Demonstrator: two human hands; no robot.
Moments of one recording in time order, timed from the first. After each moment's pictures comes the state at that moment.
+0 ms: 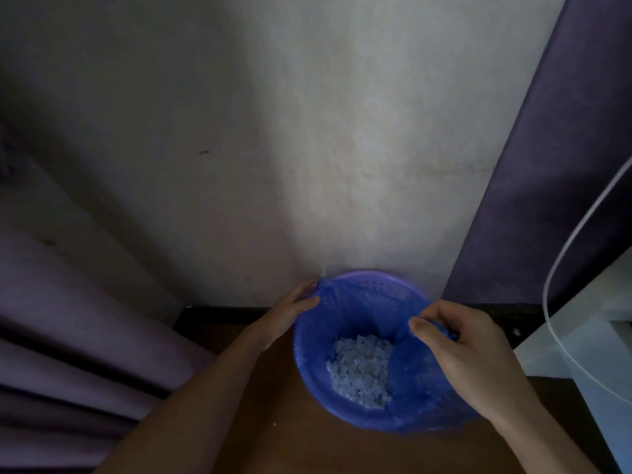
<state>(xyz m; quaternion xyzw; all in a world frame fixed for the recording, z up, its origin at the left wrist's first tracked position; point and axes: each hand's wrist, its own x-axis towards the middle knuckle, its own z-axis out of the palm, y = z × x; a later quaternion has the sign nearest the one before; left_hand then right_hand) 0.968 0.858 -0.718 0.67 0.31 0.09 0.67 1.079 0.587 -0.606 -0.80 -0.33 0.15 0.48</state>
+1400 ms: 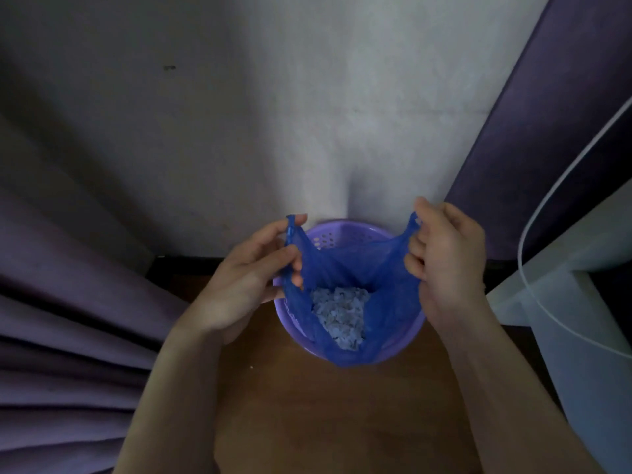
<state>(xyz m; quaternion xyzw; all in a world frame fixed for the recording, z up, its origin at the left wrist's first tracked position) 0.910 0.768 -0.599 0.64 0.25 0.16 0.71 1.083 0.627 -0.592 -0.61 -0.10 0.20 0.76</state>
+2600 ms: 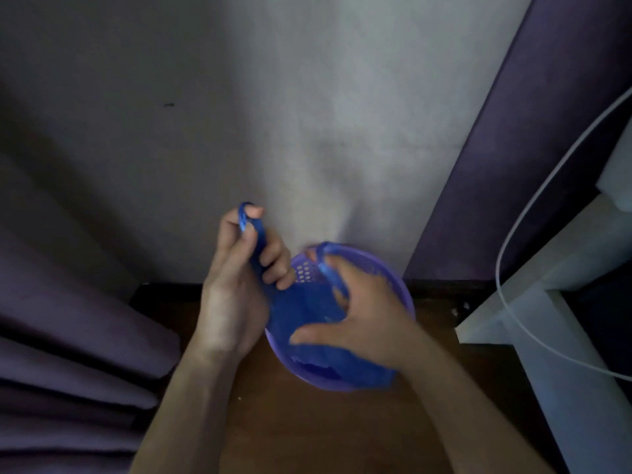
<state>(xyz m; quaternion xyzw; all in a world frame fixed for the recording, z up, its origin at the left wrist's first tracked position) 0.932 0.758 -0.581 0.45 0.07 0.35 0.82 1.047 0.630 -0.608 -0.73 -0.49 0.23 0.42</state>
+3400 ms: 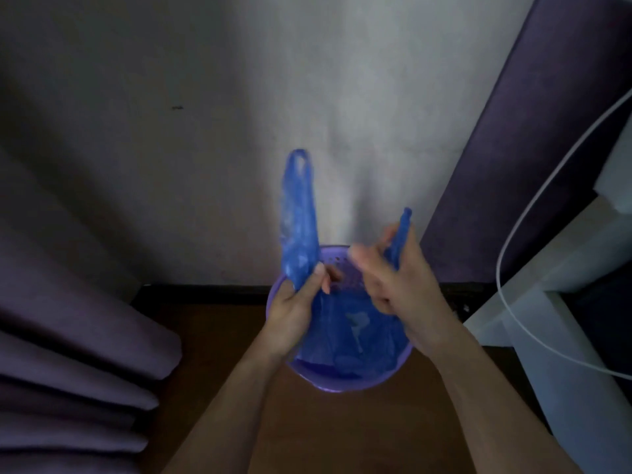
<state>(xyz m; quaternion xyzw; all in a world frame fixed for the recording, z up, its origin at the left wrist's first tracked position) 0.958 0.736 -0.645 0.55 0.21 0.28 0.76 1.063 0.629 -0.587 -0.57 -0.30 0.30 0.70</state>
